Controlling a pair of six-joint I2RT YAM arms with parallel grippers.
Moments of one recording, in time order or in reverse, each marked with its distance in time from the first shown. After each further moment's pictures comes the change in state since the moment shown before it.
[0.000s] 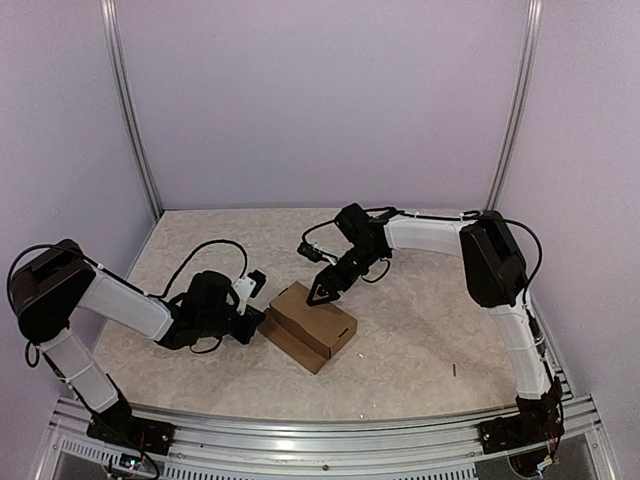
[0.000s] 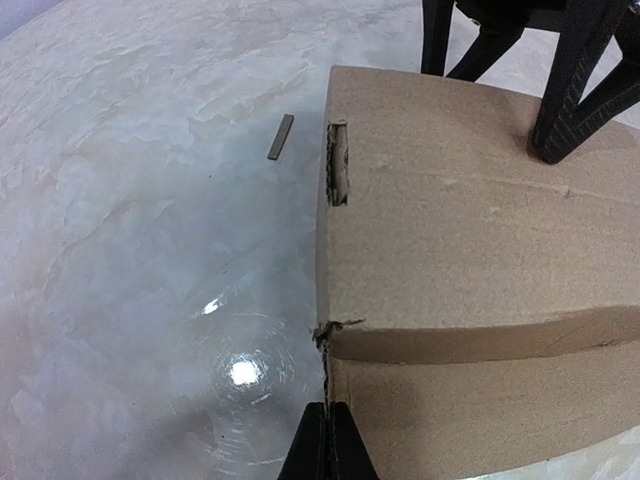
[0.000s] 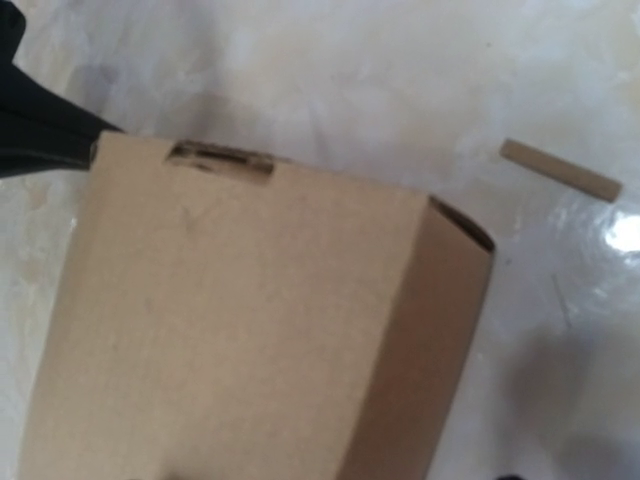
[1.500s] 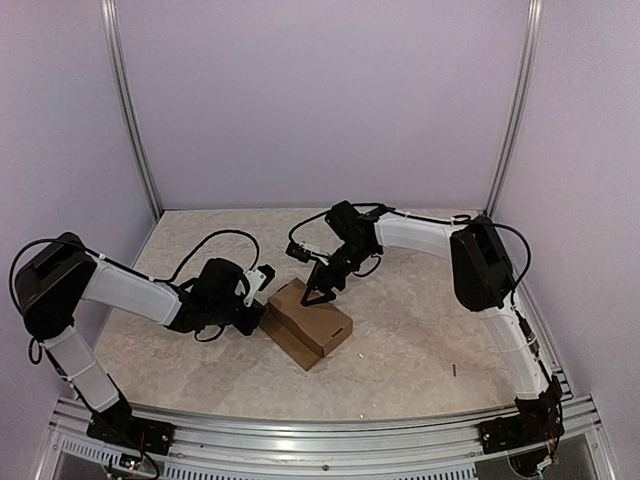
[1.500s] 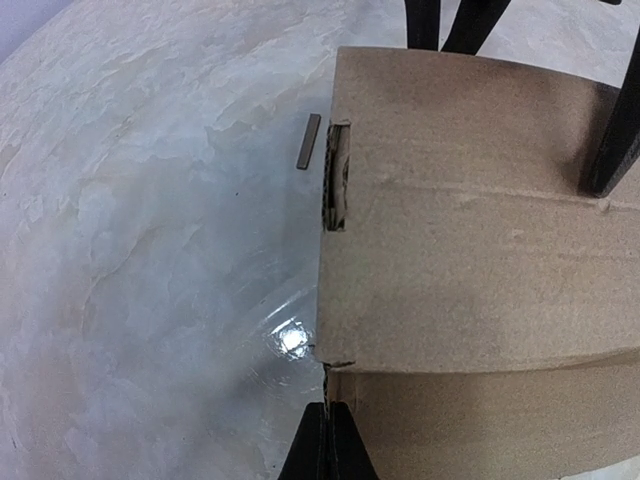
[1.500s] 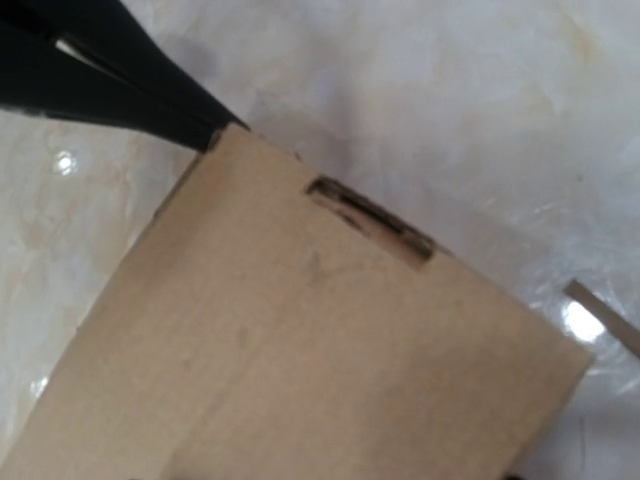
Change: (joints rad) left arm 0.005 0.033 0.152 -0.220 -0.073 0.118; right arm 0.025 0.096 0.177 -0.098 -0.046 -0.268
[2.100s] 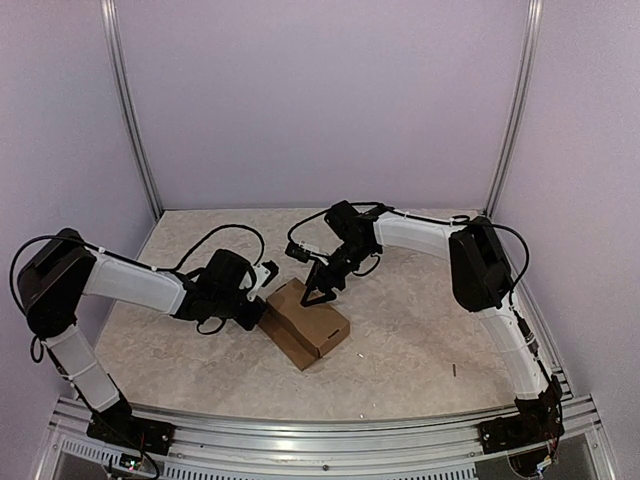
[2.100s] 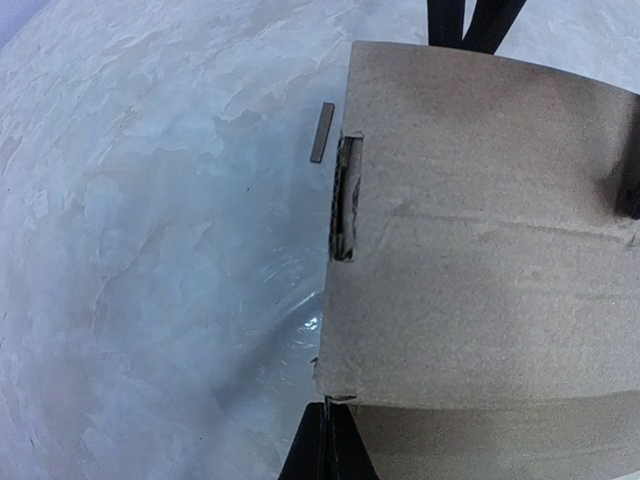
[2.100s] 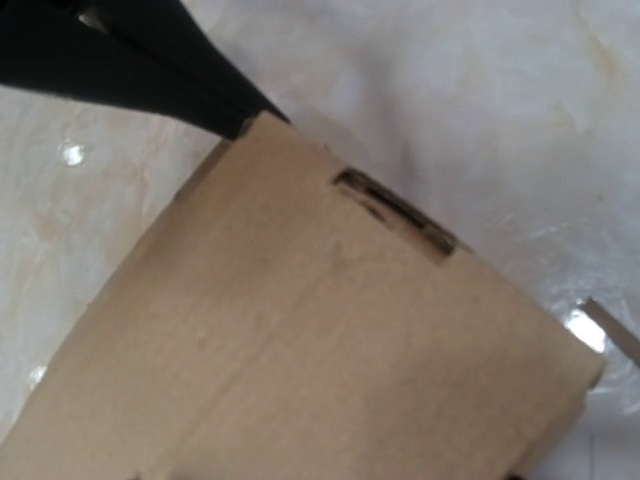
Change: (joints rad) left arm 0.000 0.015 0.102 -0.166 -0.027 0.008; right arm 0.000 0.018 0.034 -0.034 -0.026 -0.050
